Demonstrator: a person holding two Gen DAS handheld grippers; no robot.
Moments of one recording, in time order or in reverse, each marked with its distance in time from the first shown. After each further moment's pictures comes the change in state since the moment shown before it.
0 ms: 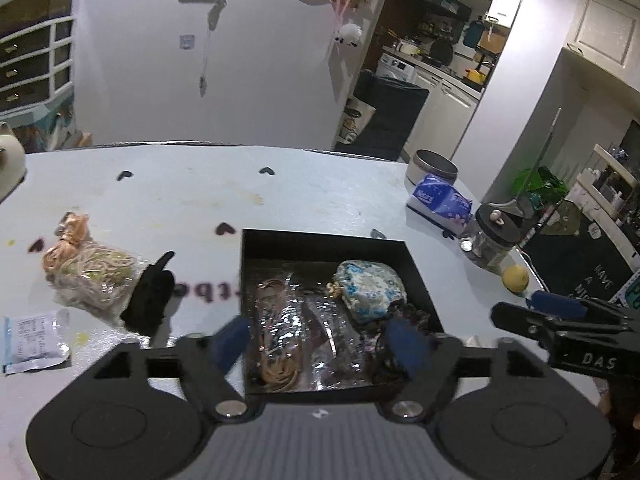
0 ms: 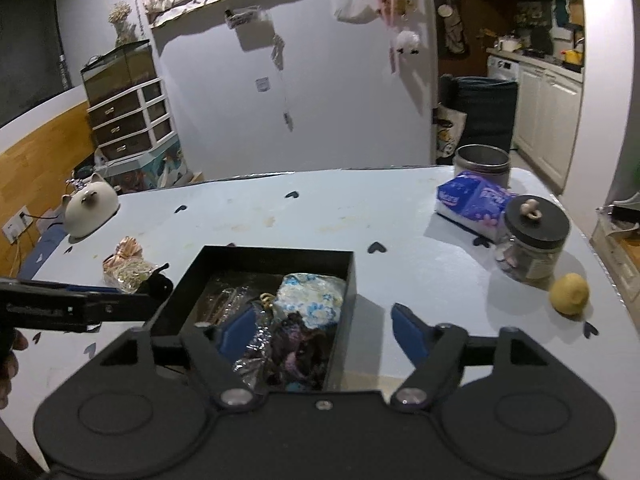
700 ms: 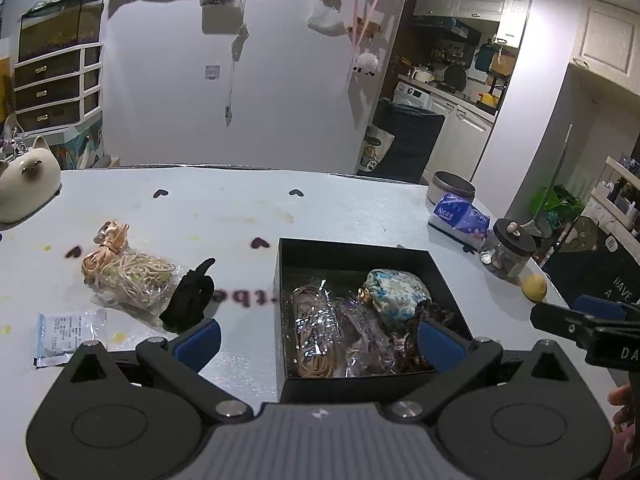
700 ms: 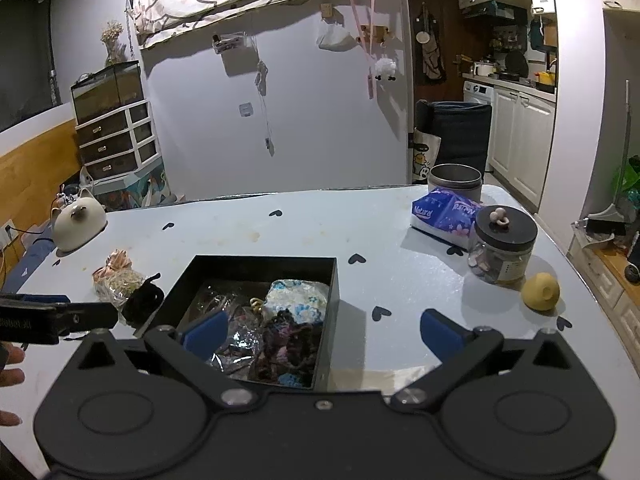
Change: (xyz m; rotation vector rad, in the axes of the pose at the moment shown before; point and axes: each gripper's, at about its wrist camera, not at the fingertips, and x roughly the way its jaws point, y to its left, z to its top) left arm -0.029 0.010 -0.032 0.007 -0.116 0.091; right arm -0.028 0.008 -0.022 0.008 -0.088 -0.072
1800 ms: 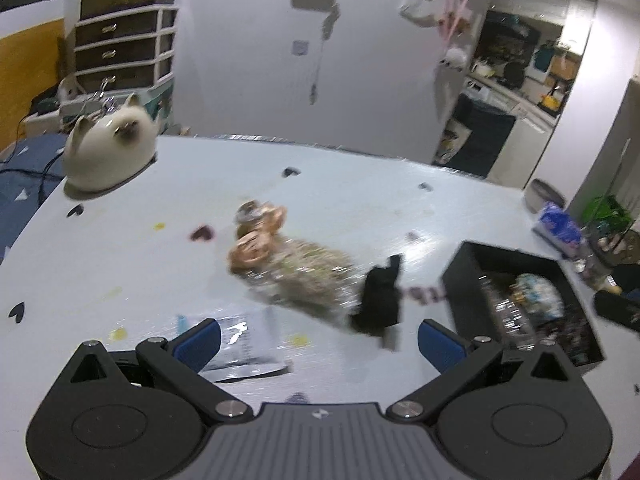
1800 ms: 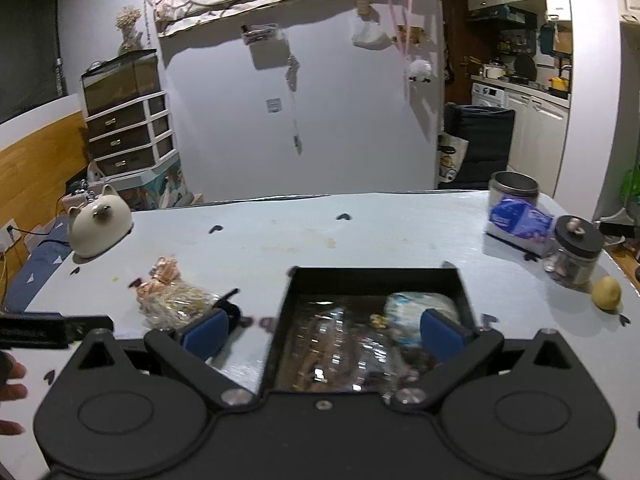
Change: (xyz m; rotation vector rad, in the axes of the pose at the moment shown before) left arm -0.012 0.166 0.016 -0.069 0.045 0.087; right arm 0.037 0.153 0.015 -0.008 0.006 -0.014
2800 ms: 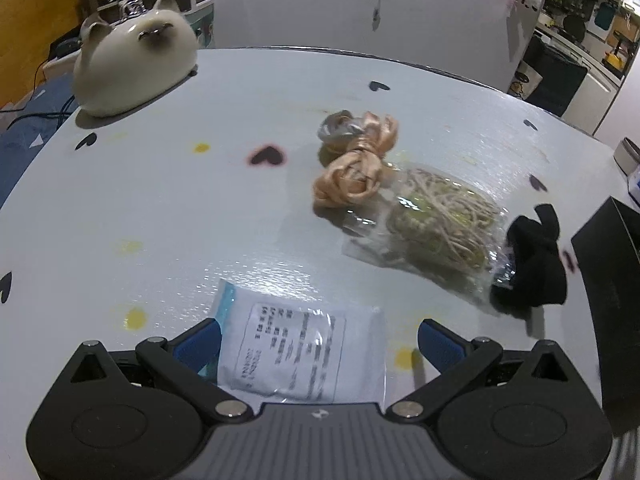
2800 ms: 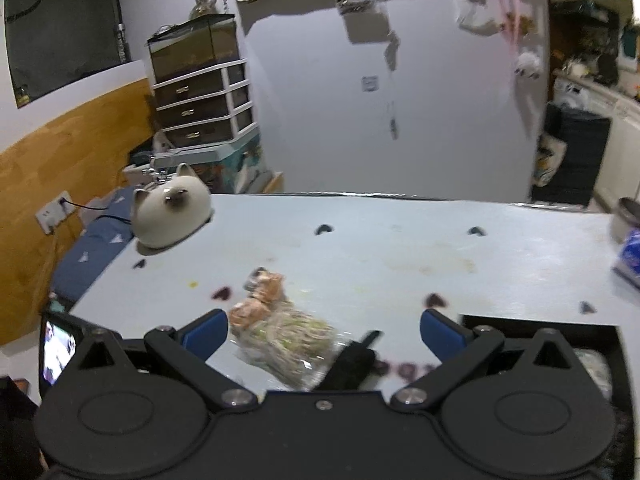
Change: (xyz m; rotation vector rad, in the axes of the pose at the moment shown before) left arm 0.113 0.069 -0.011 -0.026 0.222 0.171; right arm 0.088 0.115 0.048 -0.085 0.085 0.214
